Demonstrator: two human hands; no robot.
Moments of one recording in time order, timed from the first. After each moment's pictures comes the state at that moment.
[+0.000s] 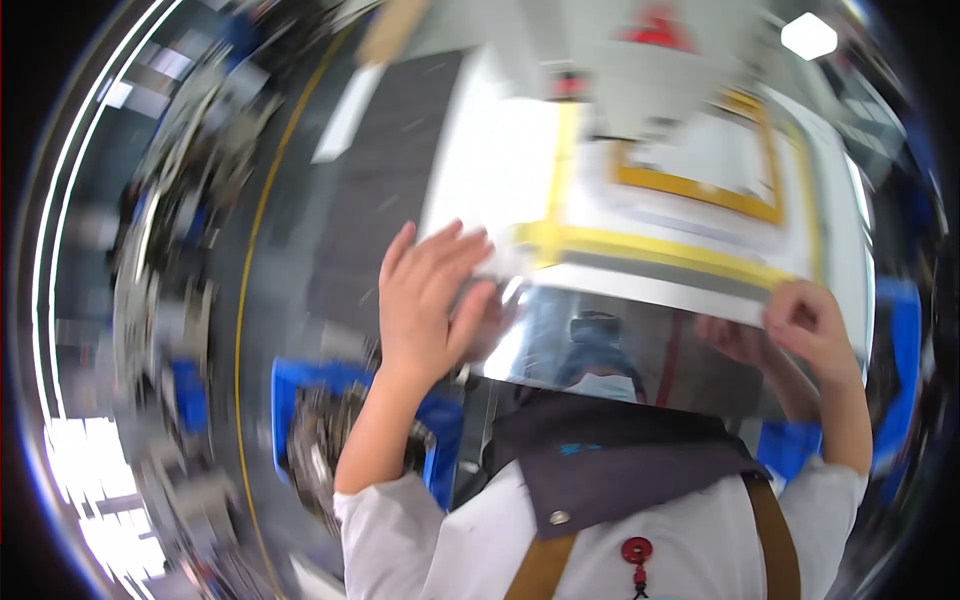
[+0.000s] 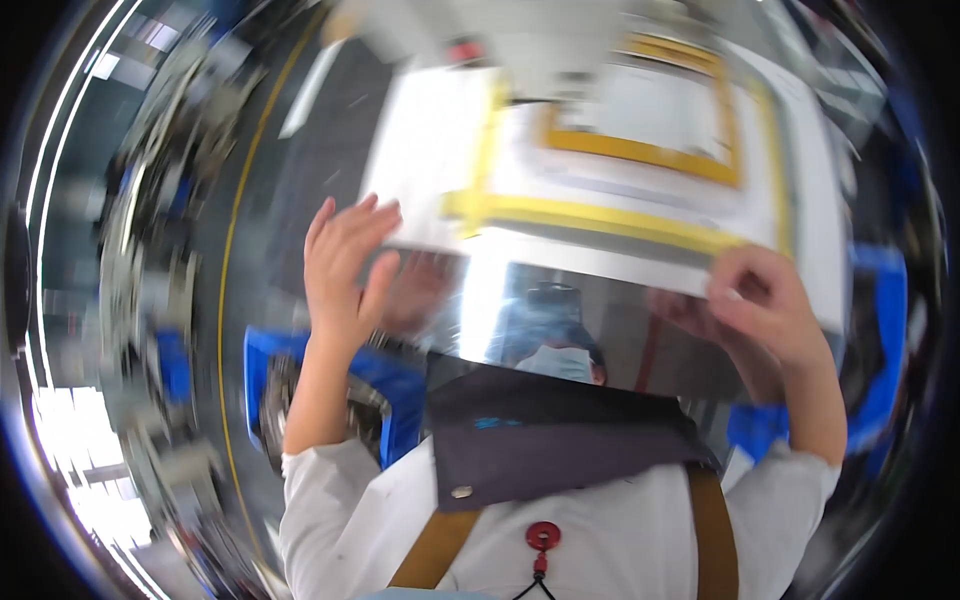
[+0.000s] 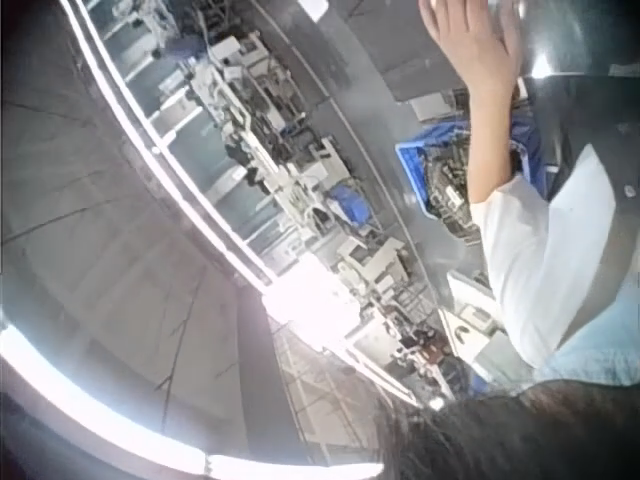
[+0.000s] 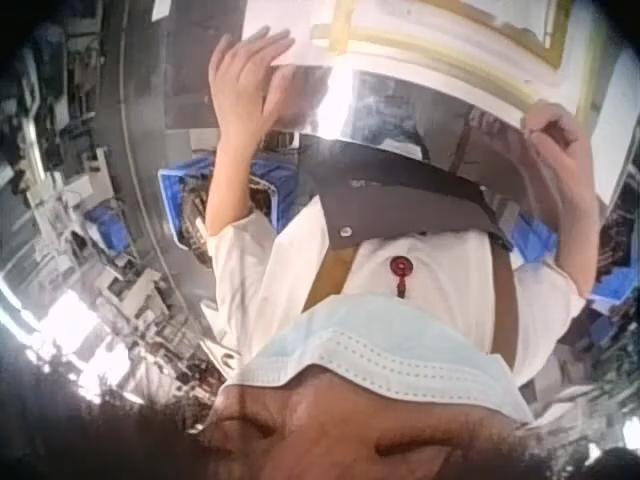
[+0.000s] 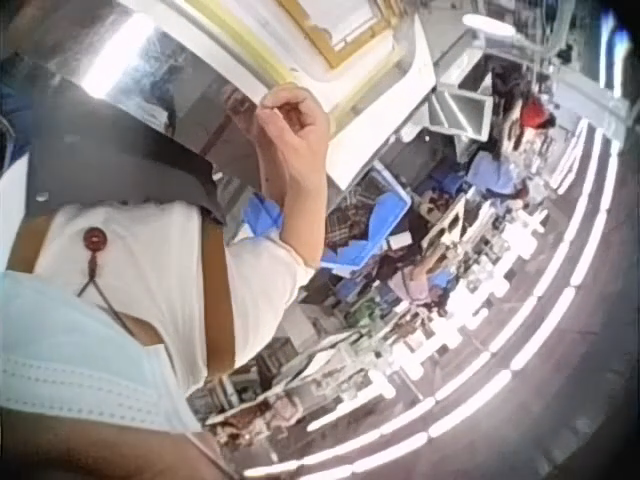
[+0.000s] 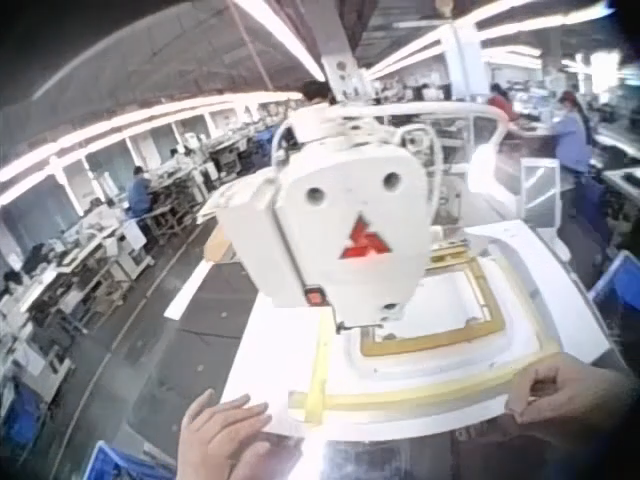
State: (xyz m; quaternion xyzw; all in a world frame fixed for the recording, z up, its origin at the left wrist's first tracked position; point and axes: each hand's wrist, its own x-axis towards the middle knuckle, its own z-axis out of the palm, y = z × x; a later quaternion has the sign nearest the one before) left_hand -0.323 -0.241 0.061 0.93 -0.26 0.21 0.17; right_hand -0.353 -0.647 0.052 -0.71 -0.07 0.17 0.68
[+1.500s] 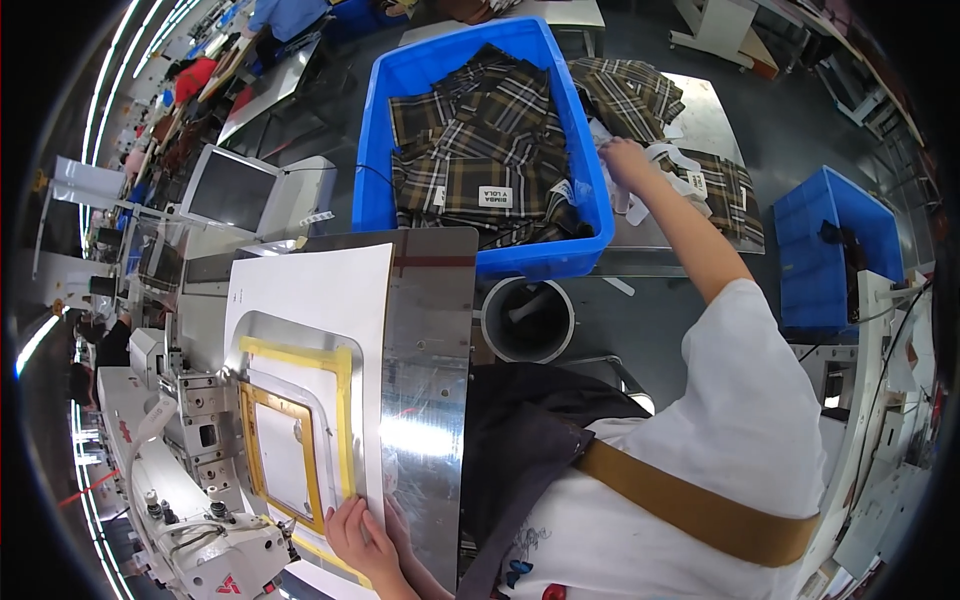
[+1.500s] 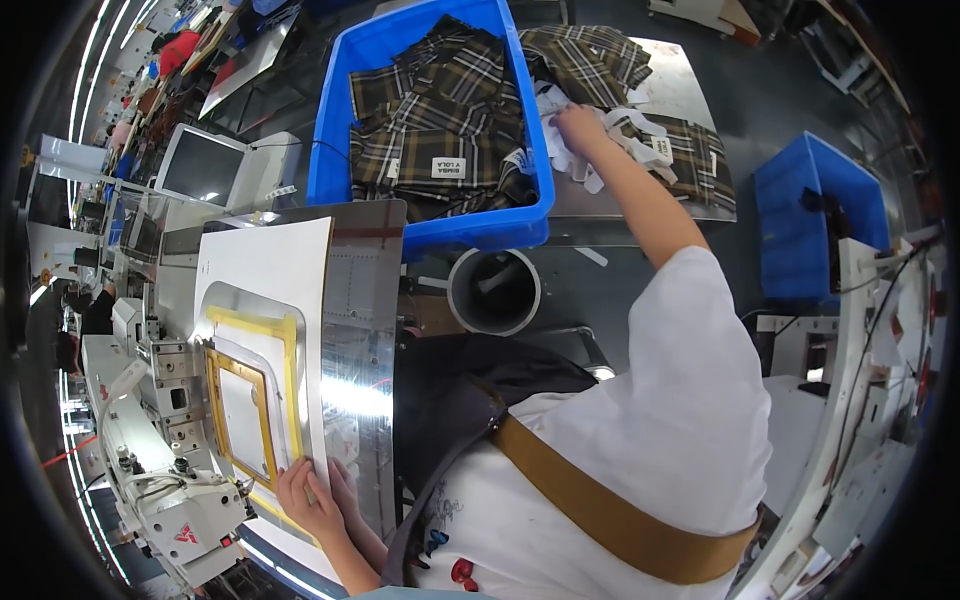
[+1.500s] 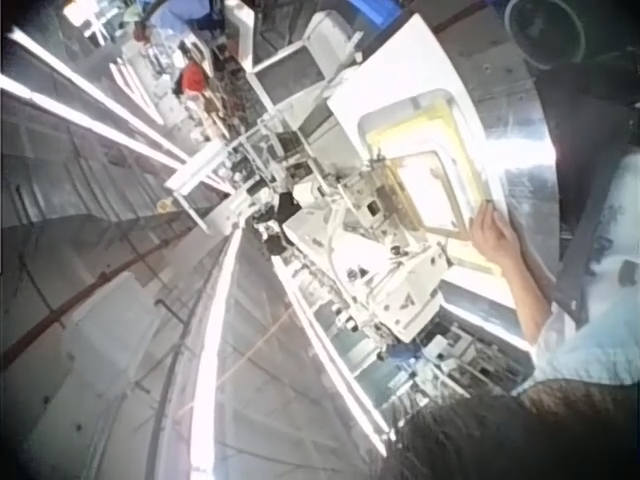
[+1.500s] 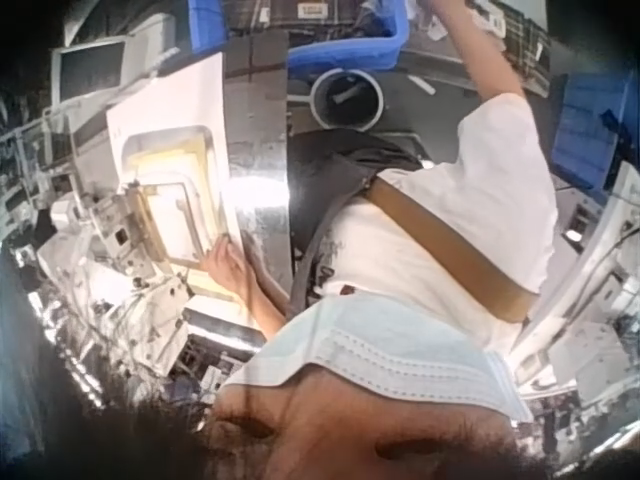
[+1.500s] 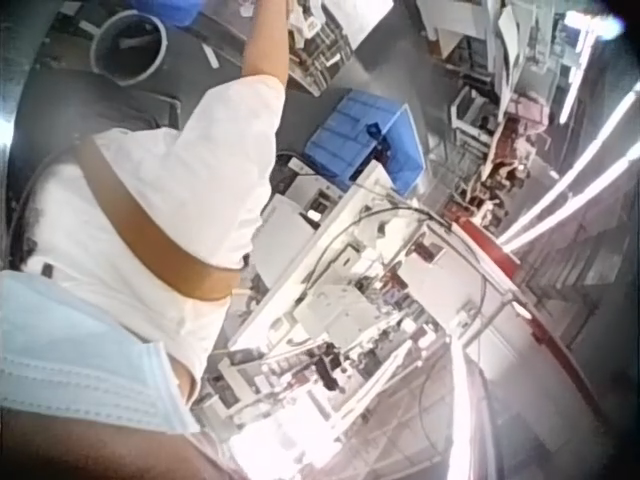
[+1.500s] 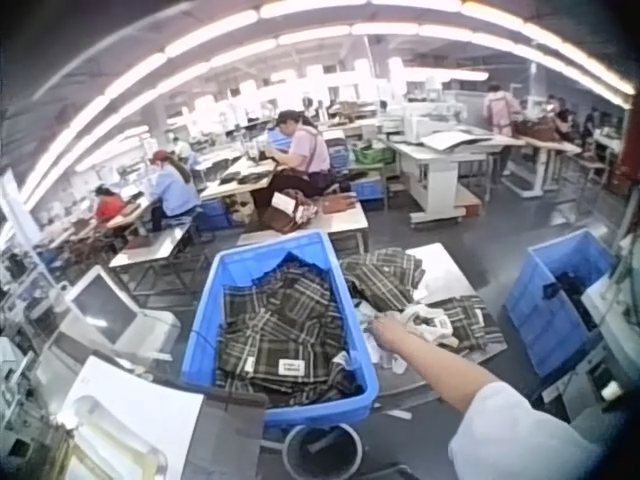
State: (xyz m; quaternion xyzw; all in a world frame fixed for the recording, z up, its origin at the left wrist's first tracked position) left_hand -0.255 -0.385 0.010 0.77 -0.61 0.13 0.16; right_hand -0.682 -0.898 -0.191 -0.85 0.51 -0.06 -0.08
